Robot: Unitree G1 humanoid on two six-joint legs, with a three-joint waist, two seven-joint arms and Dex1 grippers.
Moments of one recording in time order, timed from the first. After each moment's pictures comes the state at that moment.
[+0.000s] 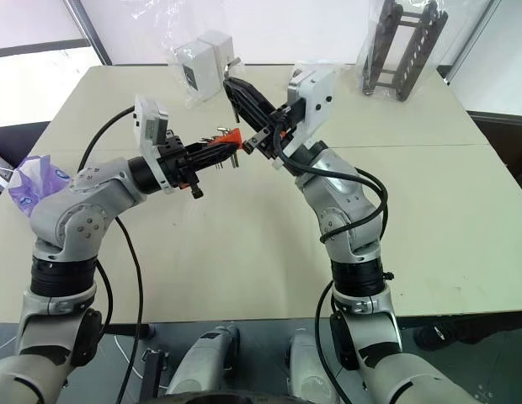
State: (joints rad) left arm -0.63 0.47 0.05 -0.24 -0.71 0.73 -0.69; right arm -0.68 -0.10 0.01 -0.23 0.50 0.38 0.48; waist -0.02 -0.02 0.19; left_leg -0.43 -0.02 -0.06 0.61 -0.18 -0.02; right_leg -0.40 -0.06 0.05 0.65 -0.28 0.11
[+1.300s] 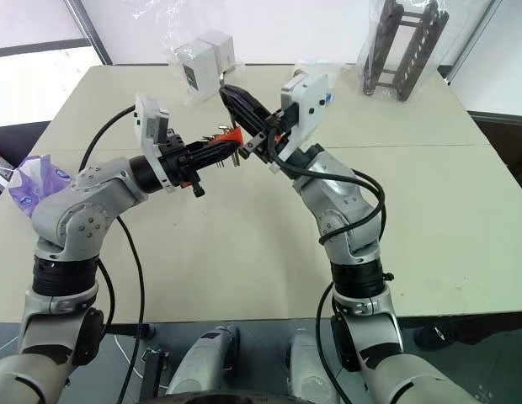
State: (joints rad) left arm -0.64 0.46 0.05 -0.24 -0.71 0.73 -0.67; right arm -0.68 -0.11 0.03 -0.22 0.48 0.38 0.48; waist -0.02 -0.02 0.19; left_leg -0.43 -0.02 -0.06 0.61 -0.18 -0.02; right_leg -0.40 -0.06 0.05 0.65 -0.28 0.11
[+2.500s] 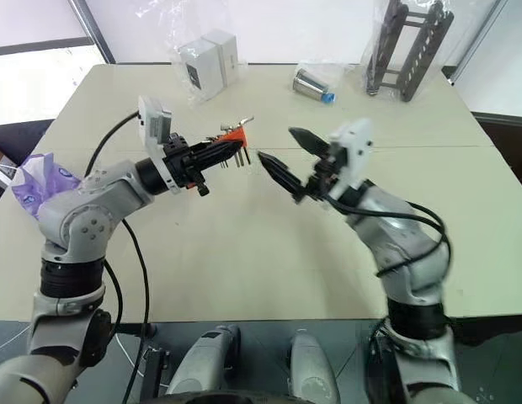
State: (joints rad) left arm -0.60 0.38 0.07 -0.24 -0.77 0.80 -0.59; right arm -0.35 -0.45 -0.16 -0.48 0.65 0.60 0.55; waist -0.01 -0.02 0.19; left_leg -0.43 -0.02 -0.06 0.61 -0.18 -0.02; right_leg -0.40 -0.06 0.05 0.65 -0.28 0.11
